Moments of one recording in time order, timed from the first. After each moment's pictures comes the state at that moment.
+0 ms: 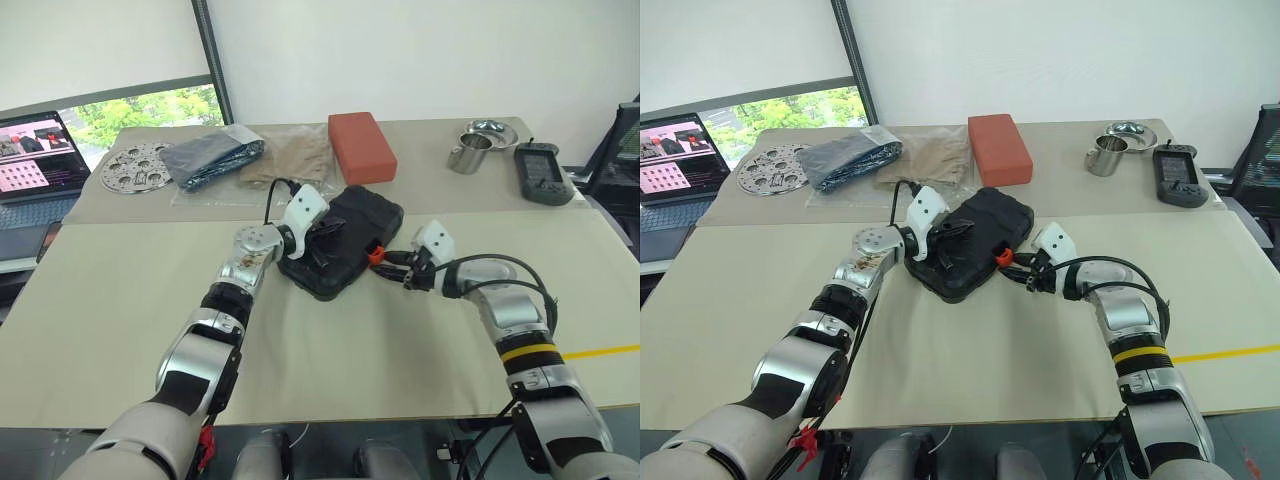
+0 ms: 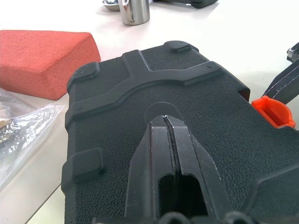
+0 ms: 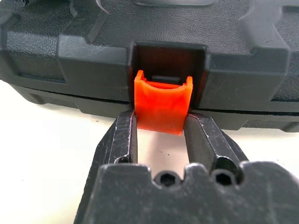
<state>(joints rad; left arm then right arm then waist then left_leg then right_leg) -0.94 0.16 -0.13 0.86 -0.02 -0.06 -0.78 -0.59 -0.49 0.11 0.41 0.14 0.17 0.94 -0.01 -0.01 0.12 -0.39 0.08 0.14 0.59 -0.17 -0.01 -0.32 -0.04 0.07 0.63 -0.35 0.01</state>
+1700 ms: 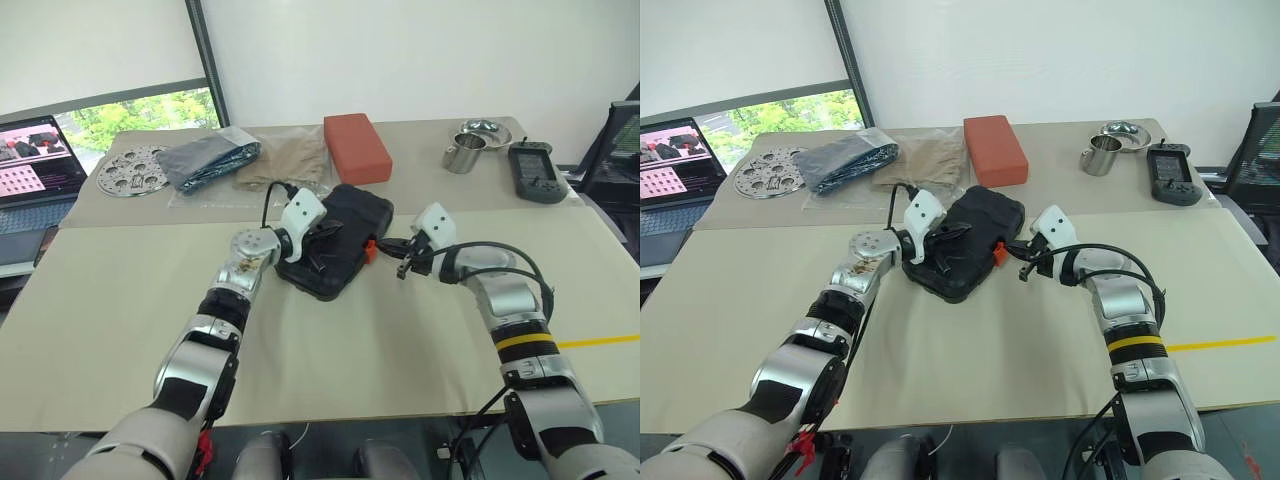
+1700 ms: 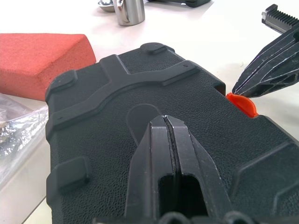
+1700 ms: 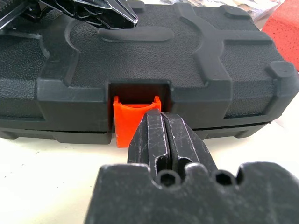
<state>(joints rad) -0.89 0.16 -0.11 0.80 -0.01 -0.05 -0.79 -0.65 -0.46 0.07 0.41 0.10 0.18 0.89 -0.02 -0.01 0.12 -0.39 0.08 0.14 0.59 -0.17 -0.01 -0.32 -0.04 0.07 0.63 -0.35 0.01</state>
